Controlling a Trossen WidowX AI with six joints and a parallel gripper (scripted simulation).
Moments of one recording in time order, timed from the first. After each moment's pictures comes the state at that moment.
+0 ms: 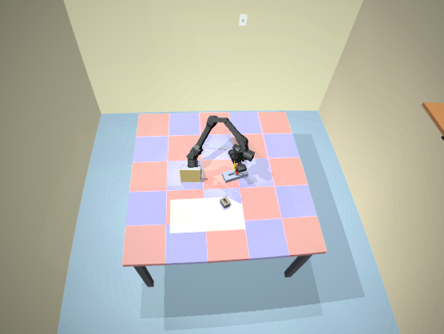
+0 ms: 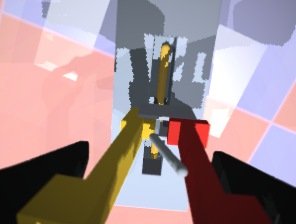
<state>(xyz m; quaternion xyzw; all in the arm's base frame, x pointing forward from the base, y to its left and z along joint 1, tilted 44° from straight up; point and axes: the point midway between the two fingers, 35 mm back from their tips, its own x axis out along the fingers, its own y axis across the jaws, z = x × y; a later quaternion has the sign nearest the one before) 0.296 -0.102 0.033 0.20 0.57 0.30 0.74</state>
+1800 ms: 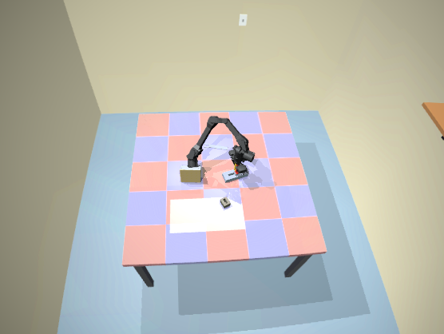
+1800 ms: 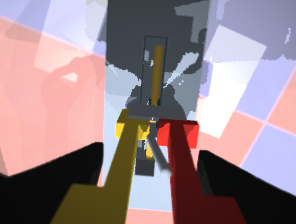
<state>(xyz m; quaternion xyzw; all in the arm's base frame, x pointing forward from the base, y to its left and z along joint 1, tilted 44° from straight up) 0.298 -0.107 0.029 0.21 0.57 0.30 0.74</state>
